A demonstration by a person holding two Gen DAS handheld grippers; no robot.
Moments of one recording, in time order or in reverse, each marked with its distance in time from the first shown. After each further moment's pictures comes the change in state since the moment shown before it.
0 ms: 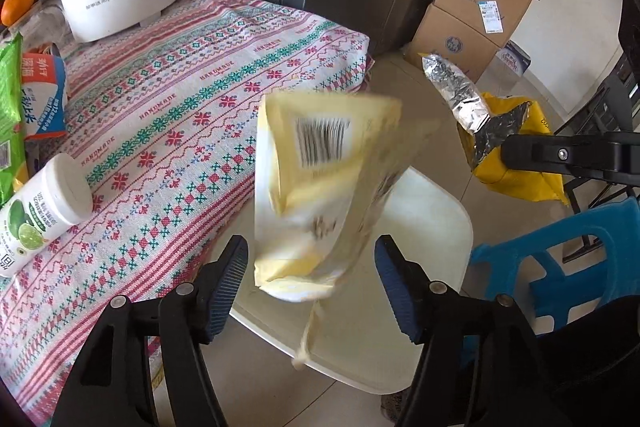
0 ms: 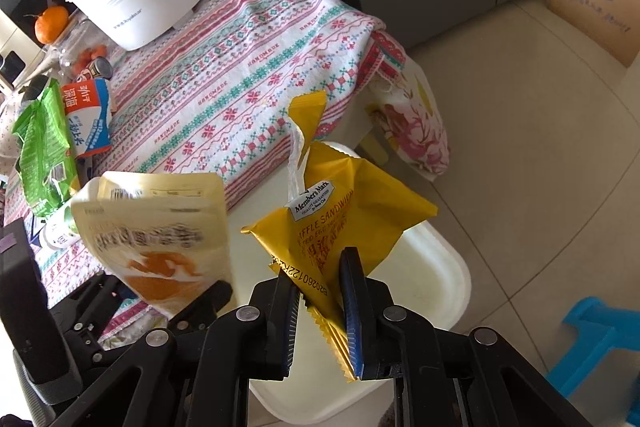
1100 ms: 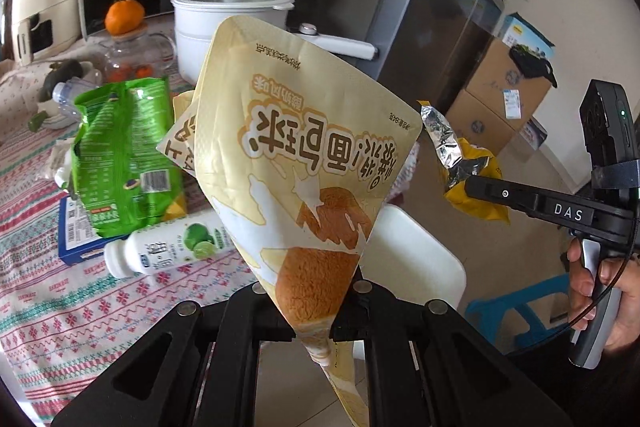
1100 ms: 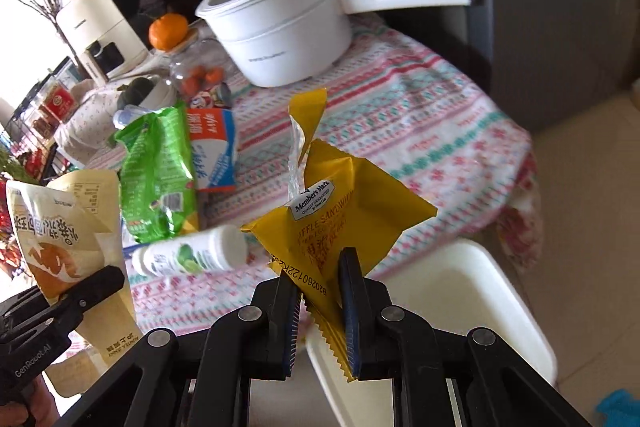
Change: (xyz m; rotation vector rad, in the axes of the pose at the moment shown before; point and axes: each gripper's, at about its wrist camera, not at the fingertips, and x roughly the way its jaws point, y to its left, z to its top) left arm -0.149 0.088 0.000 -0.141 -0.173 0.044; right arm -0.023 0.094 0.028 -0.195 -0.139 0.156
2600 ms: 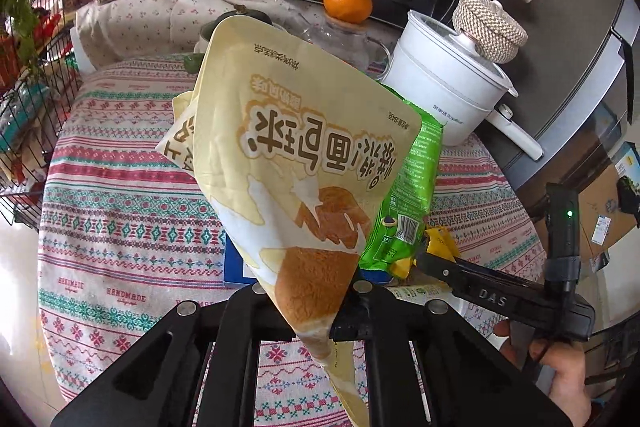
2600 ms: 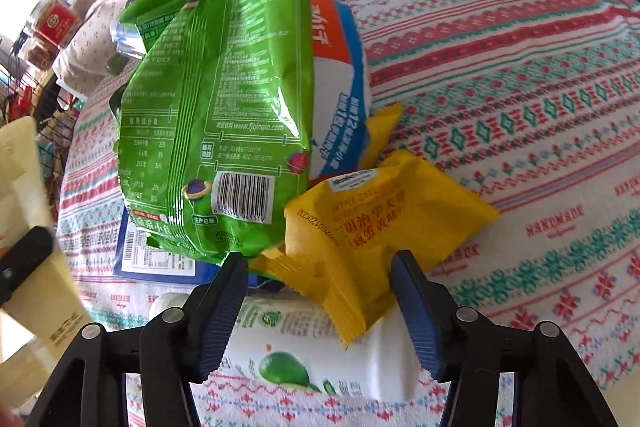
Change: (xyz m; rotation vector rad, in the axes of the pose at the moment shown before) left arm -0.017 0.218 0.014 -0.429 -0.068 0.283; right arm 0.229 0.151 0.036 -0.102 0.258 0.118
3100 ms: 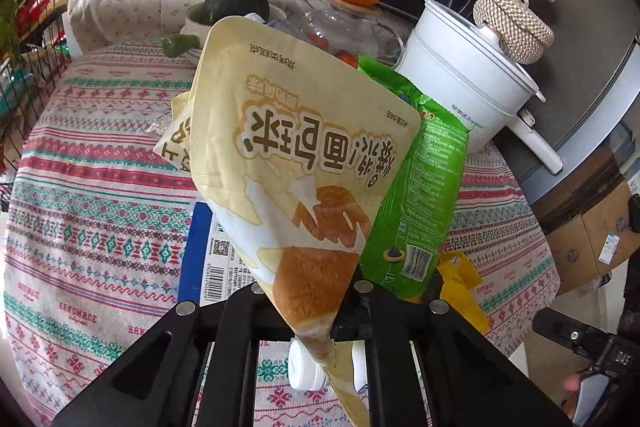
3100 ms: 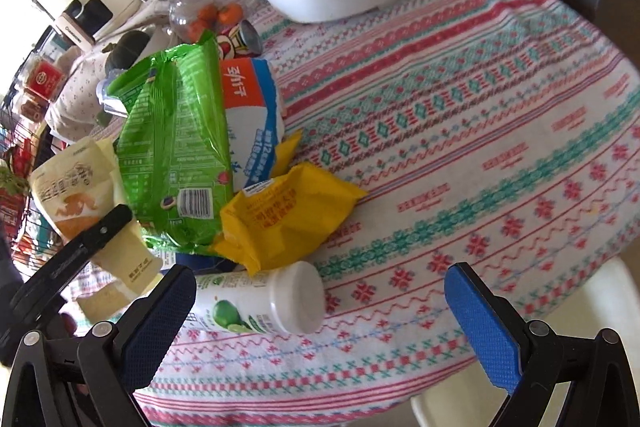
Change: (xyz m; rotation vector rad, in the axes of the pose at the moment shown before) left arm 0.057 -0.015 0.012 -0.049 0.008 0.019; right arm -0.074 -0.051 -0.011 0.144 -0.044 -0.004
